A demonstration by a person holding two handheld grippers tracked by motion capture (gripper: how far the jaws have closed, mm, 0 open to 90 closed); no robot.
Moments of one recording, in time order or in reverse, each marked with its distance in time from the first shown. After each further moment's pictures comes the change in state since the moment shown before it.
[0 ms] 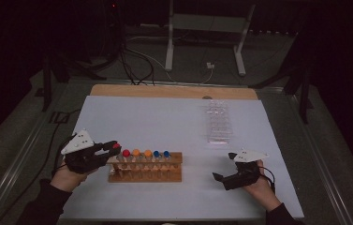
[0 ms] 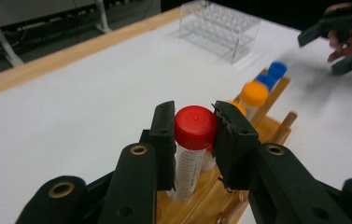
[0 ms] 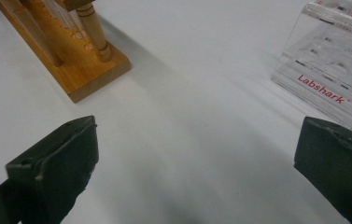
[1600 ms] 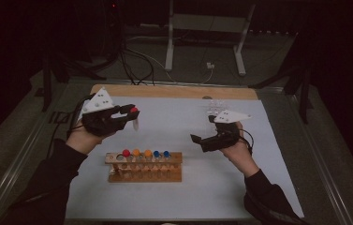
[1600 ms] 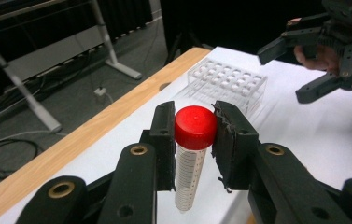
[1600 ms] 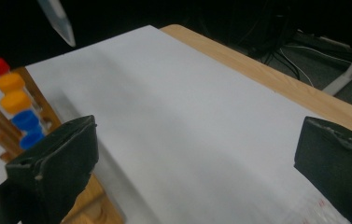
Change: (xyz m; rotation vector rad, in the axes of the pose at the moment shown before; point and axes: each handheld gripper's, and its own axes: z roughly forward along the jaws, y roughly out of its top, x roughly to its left) left arm 0.001 0.113 0.011 -0.049 0.036 0.150; right arm -0.003 0.121 0.029 -0.168 0.004 -0.040
